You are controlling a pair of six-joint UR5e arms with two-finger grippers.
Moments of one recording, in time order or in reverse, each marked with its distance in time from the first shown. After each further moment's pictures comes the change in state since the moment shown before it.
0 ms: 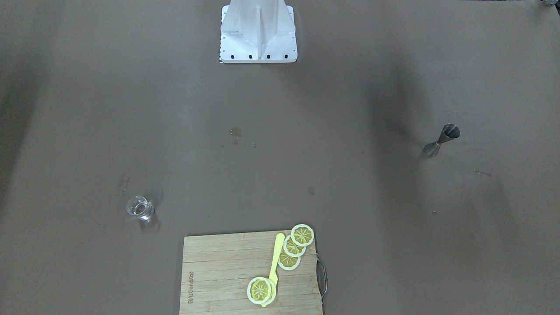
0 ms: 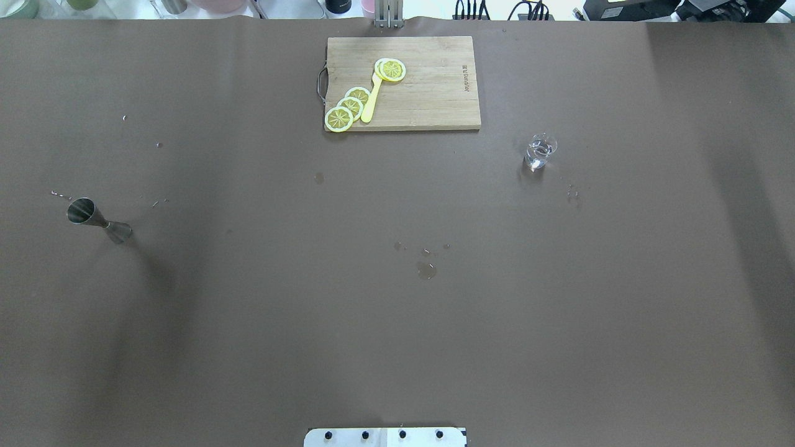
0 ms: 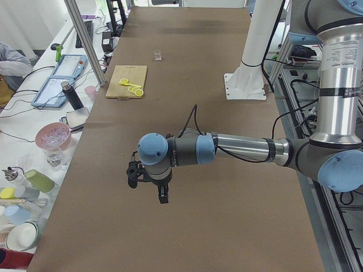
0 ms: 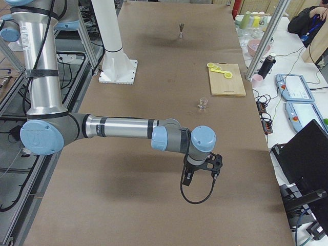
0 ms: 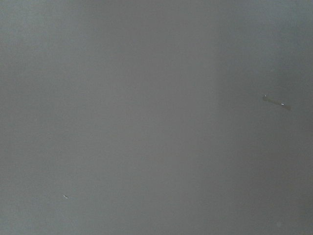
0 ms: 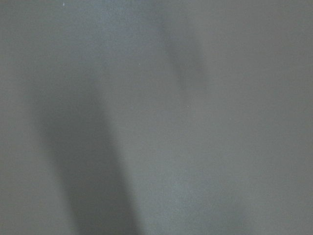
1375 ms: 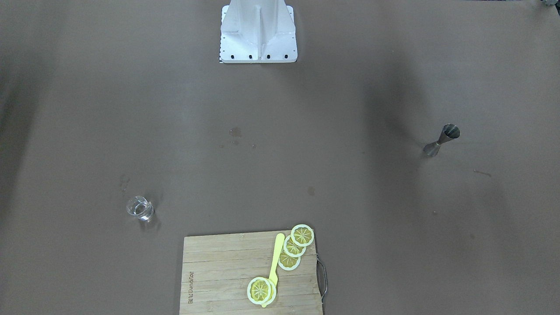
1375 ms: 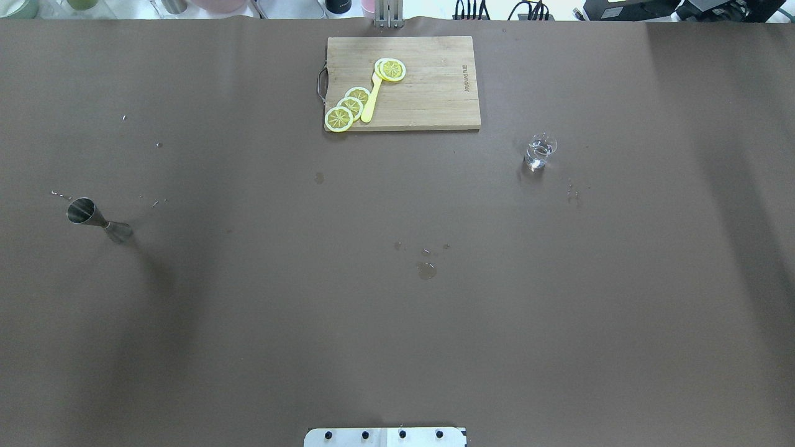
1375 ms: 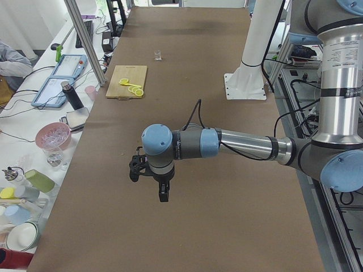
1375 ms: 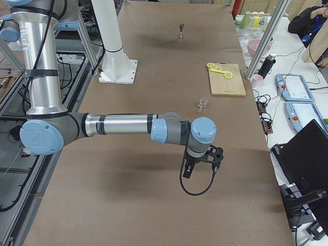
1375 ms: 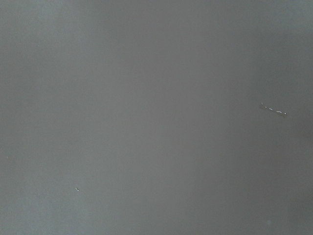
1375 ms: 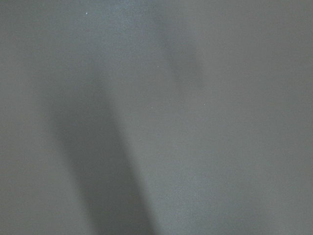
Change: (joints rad) left arm 0.006 0.037 -0.064 -0.031 0.080 0.065; right arm 0.000 -0.006 0.057 -0.045 0.018 0.038
